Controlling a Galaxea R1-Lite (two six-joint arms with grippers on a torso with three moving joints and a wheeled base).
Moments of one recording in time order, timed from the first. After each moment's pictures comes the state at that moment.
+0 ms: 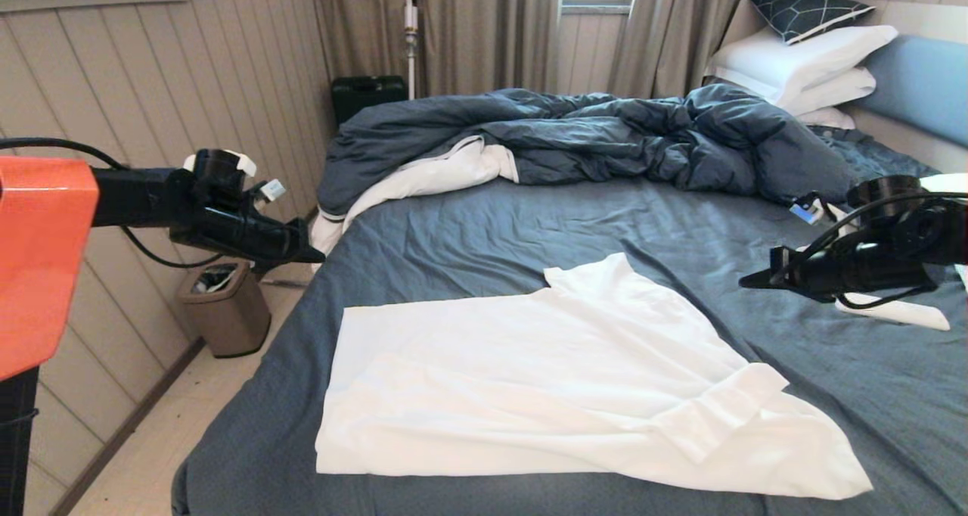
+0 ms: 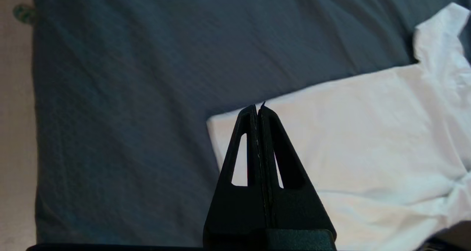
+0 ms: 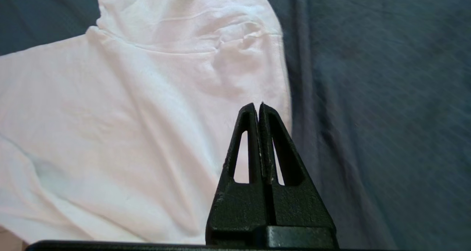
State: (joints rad) left arm -0.01 2.30 -1.92 0.43 -0.50 -0.21; right arm -0.32 2.08 -1.53 0.24 0.55 -0.02
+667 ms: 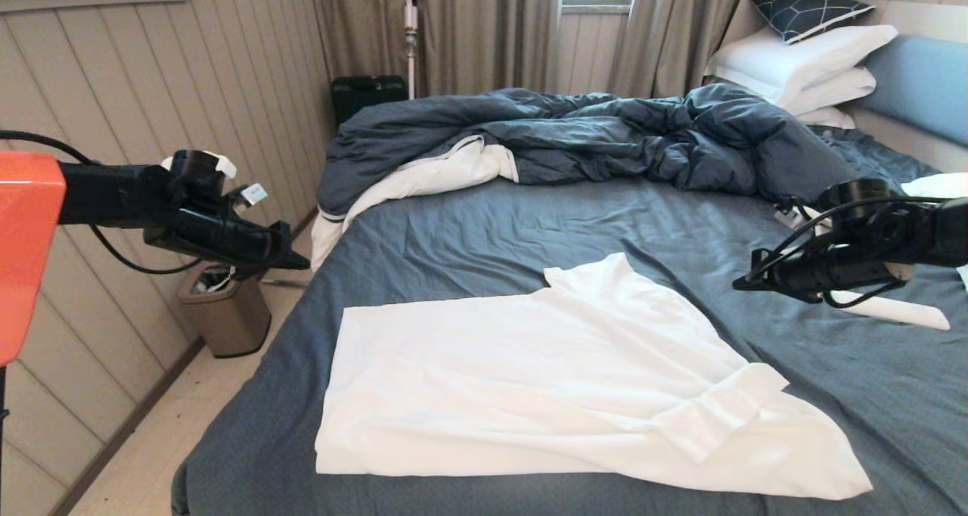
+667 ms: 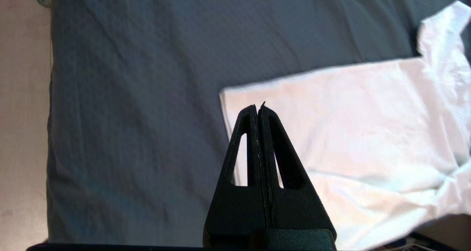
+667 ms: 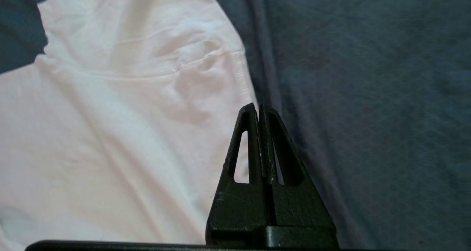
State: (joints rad) left arm 0.03 2.23 -1.84 0.47 -0.50 -0.21; right arm -0.30 2.16 -1.61 0.23 0.41 0.06
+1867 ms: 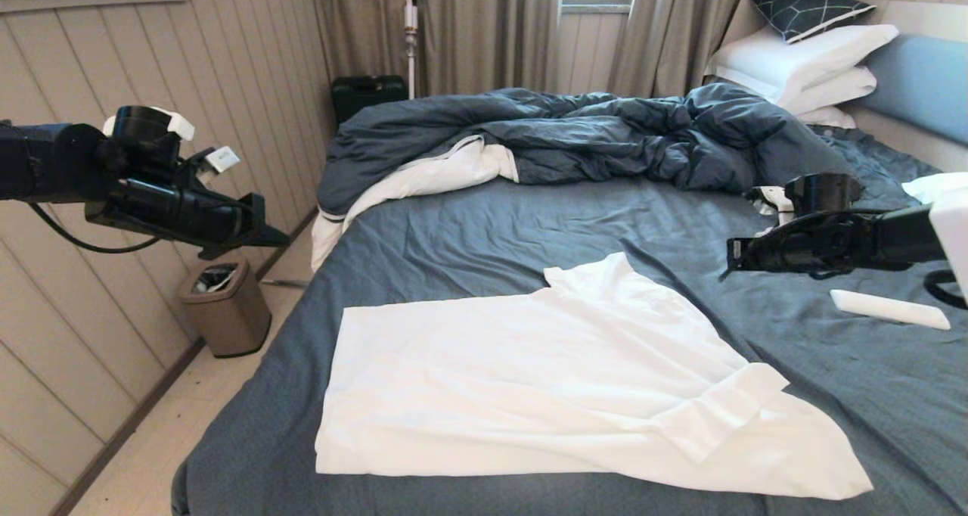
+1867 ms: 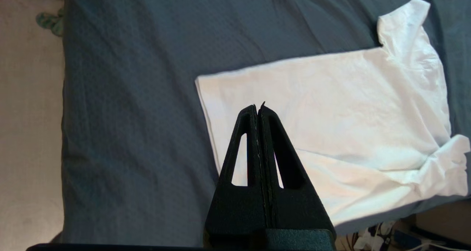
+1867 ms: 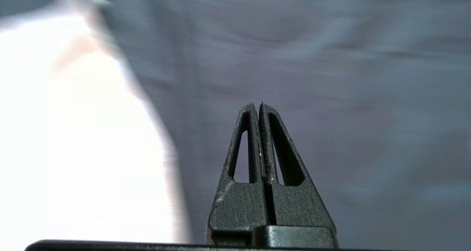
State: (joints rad) left arm 0.03 2.04 -1.73 0.46 -0.51 -0.18; right arm -0.25 2.29 -1.73 -0.03 0.17 -0.08
